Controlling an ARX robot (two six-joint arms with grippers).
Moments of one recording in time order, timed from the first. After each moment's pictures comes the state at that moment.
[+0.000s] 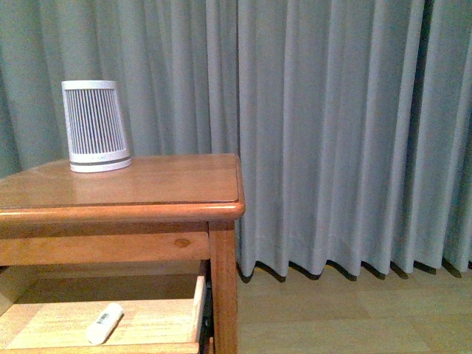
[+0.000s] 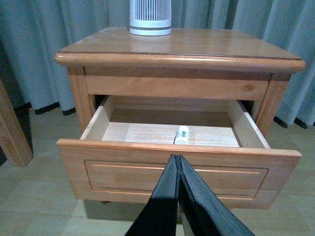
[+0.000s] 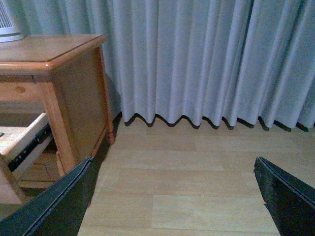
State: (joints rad) left arm -0.01 0.01 0.01 -0.01 0.00 -0.01; right arm 0.00 0.00 0.01 0.00 0.00 0.00
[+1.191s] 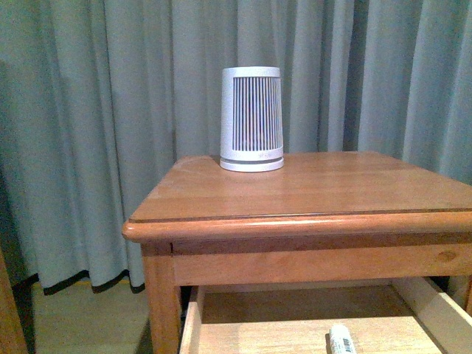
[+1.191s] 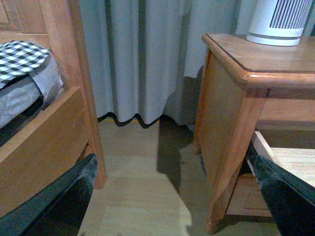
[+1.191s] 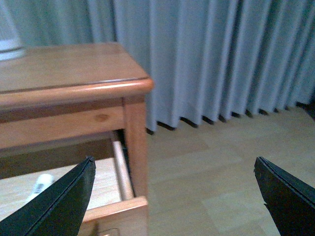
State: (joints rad) left arm 0.00 0.00 0.01 0.00 0.00 0.00; right arm 0.12 0.26 0.03 0.23 0.48 0.02
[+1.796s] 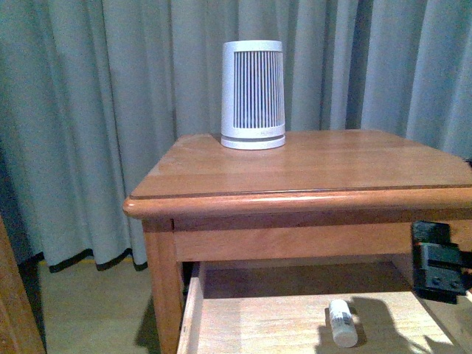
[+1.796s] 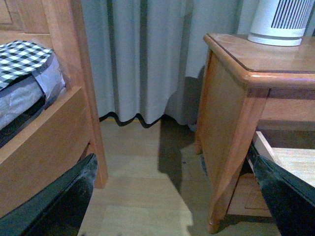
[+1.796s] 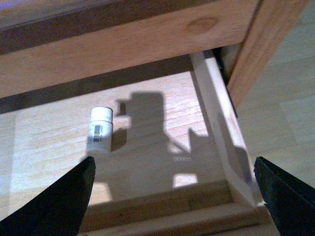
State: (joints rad) left arm 0.00 0.00 0.01 0.00 0.00 0.00; right arm 0.17 1.52 0.75 0.09 0.21 0.32
